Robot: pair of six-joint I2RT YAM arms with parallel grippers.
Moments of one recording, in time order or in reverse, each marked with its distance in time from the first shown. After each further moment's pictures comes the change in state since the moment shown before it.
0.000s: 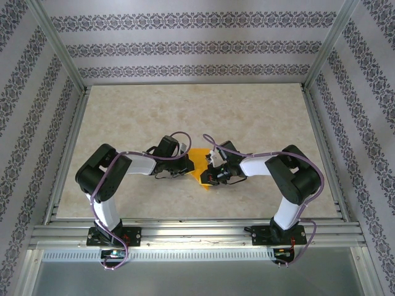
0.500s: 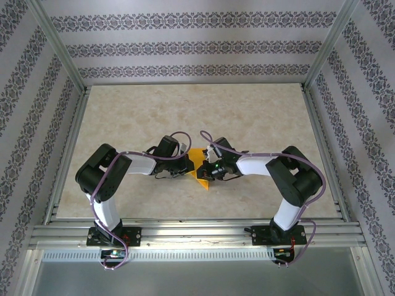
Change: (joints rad) left arm 0.000 0.000 0.000 0.000 0.002 -0.001; right arm 0.053 -0.008 0.079 -0.016 0.130 0.101
